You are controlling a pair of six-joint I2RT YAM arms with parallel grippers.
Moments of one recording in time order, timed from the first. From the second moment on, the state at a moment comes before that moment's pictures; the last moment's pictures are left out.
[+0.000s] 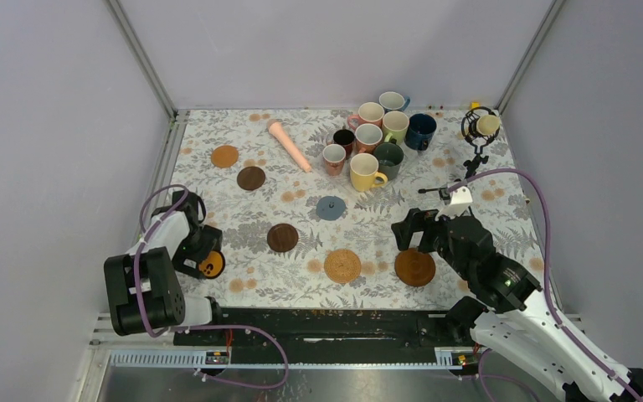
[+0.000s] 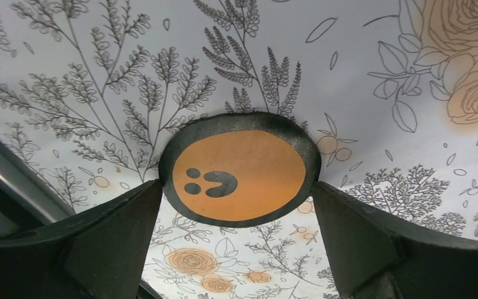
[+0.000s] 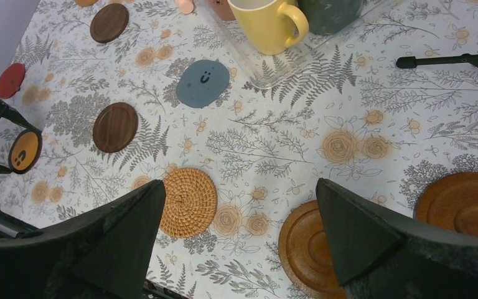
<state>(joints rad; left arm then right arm) 0.20 1.35 0.69 -0.85 -0.20 -1.06 0.72 0.55 0.67 -0.55 0.28 0.46</state>
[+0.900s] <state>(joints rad) 0.06 1.37 0.70 -0.80 -0.16 -1.01 0.72 0.58 0.66 -0.54 0.30 0.43</state>
